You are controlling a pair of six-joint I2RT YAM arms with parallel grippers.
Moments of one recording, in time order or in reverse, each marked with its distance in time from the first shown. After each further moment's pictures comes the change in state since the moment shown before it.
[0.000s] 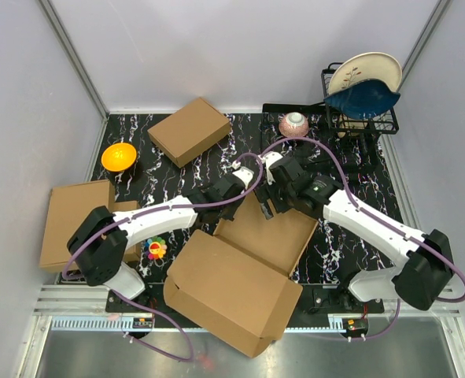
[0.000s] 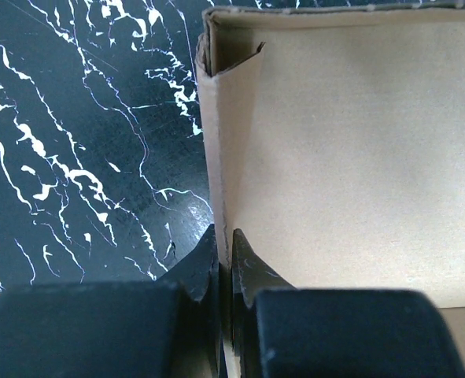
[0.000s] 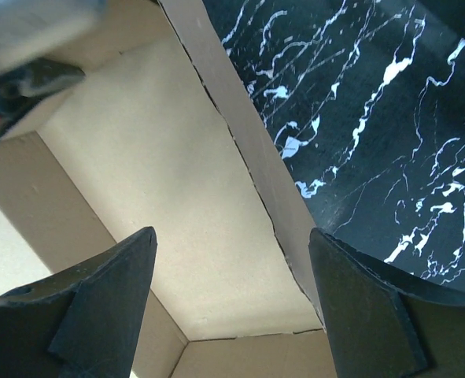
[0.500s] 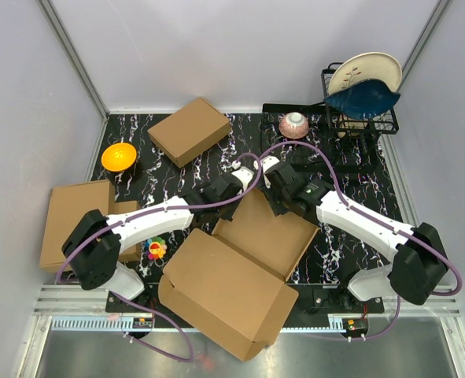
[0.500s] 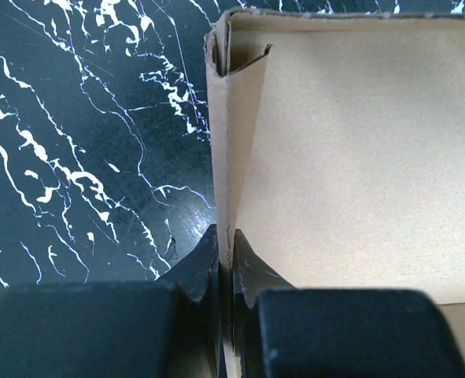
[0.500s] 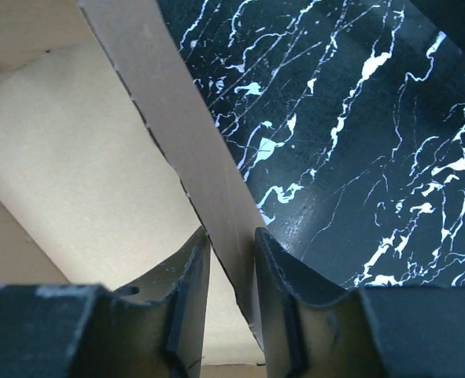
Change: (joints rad) left arm 0.000 -0.048 -0.003 -0.012 0.035 0.032; right arm 0.008 0.055 -0.071 0.075 0.076 -0.040
